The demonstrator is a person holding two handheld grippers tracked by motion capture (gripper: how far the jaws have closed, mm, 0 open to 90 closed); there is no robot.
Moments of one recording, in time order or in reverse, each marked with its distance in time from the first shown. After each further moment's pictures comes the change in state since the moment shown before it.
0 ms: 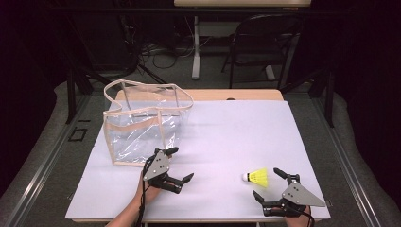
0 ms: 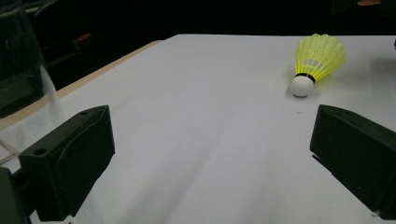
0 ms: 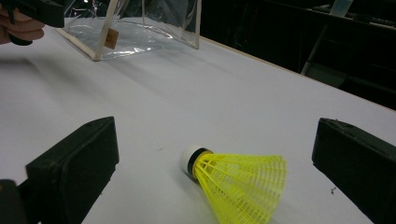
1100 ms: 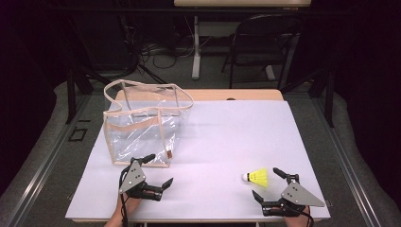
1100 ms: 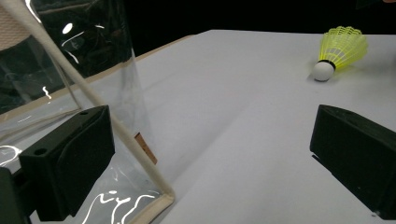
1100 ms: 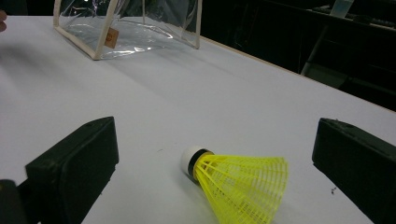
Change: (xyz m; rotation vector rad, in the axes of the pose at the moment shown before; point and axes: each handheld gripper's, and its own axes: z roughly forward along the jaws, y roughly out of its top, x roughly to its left) left arm 0.000 -0.027 -0.059 -0.014 0.127 -0.043; right arm 0.001 0.000 0.002 -0.002 0.001 -0.012
